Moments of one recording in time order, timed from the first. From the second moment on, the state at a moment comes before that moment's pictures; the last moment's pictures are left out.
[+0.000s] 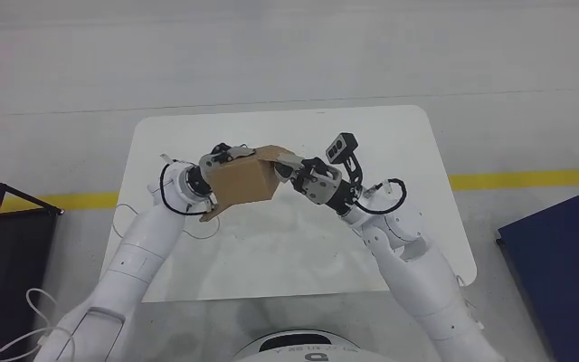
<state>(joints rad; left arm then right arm) 1.05 -1.18 -1.08 -1.16 -1.33 0.44 -1.38 -1.42 -1.30 1.16 -1.85 0.69 0.14 0.57</state>
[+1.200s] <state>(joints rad) 1.07 -1.17 -1.05 -1.22 -1.32 0.44 -1.38 -1.46 -1.29 1.19 -1.86 0.71 0.06 0.59</state>
